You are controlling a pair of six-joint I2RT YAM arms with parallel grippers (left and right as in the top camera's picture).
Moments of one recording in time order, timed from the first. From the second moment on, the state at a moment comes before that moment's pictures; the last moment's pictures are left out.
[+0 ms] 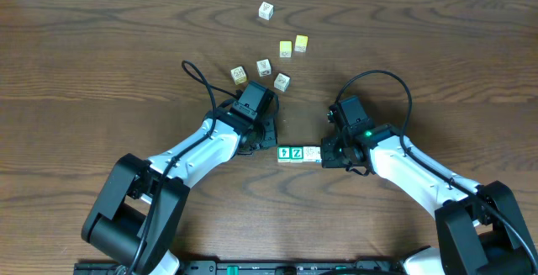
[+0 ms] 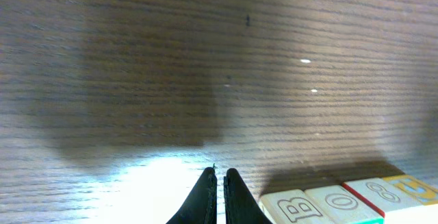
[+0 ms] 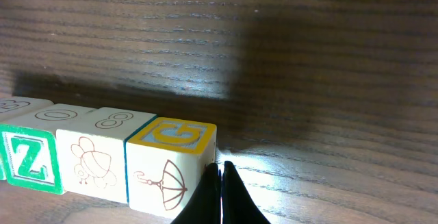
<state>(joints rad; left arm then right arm) -0.53 1.75 0.98 -0.43 0.14 -0.65 0.44 1.60 0.81 -0.51 -0.10 0.41</state>
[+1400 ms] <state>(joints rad) -0.53 1.75 0.98 -0.48 0.20 -0.62 0.44 1.60 0.81 -0.51 -0.07 0.37</state>
